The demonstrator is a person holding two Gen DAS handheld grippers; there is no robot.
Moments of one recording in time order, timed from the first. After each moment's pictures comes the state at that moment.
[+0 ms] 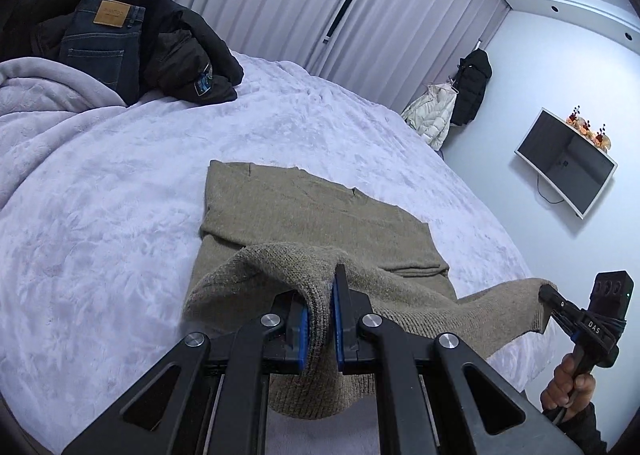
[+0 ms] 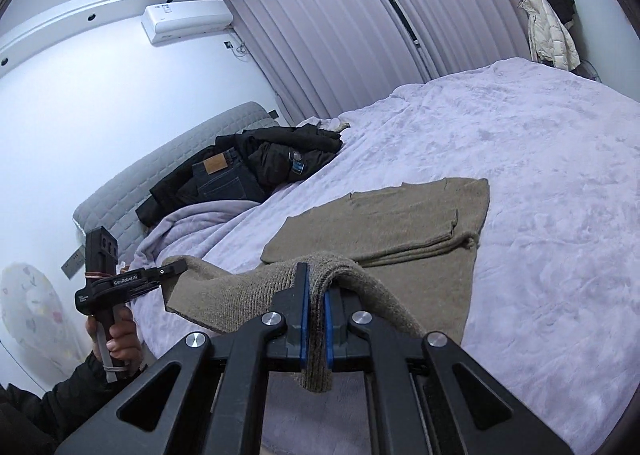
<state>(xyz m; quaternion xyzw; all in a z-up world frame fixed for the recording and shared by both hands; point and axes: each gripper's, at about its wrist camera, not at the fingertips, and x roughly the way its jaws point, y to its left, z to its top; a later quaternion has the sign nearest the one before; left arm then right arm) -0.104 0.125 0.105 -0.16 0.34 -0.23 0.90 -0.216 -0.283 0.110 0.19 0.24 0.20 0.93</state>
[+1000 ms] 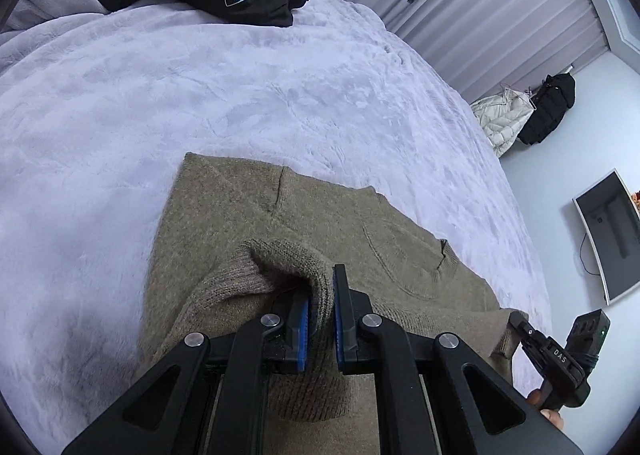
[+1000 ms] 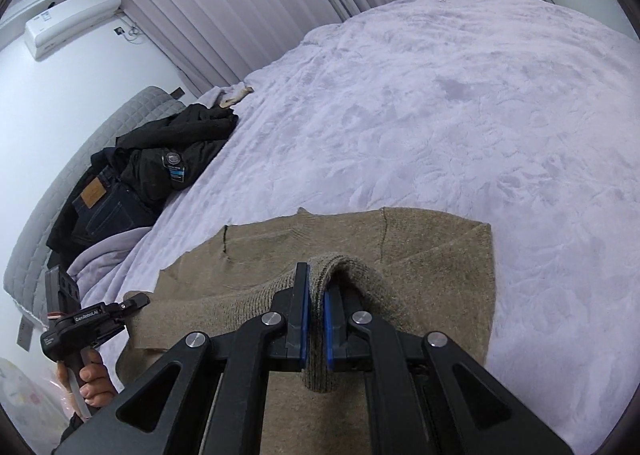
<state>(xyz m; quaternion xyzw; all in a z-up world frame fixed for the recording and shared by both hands) 0.151 0.084 0.002 -0.25 0.46 -0.16 0.84 0.075 -0.325 0.027 0.24 0.38 0.09 0.89</state>
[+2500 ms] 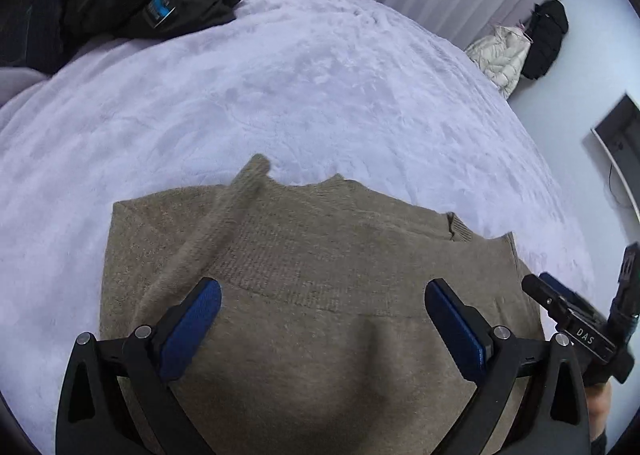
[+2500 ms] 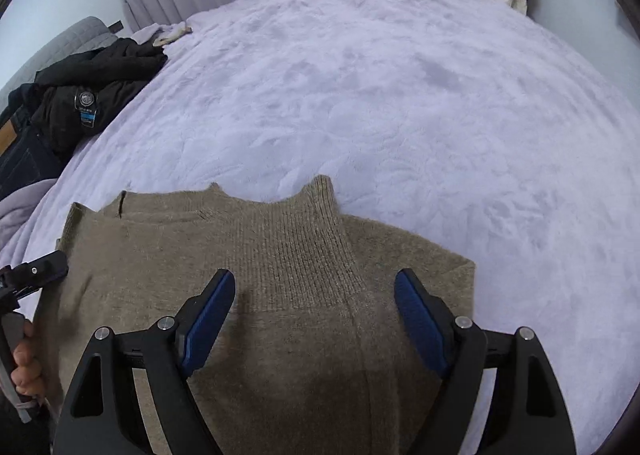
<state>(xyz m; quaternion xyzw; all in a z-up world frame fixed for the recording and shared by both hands) 0.166 0.009 0.020 -0.09 0.48 -0.17 0.85 0.112 -0.288 0.028 0.08 0.44 -0.02 0.89</state>
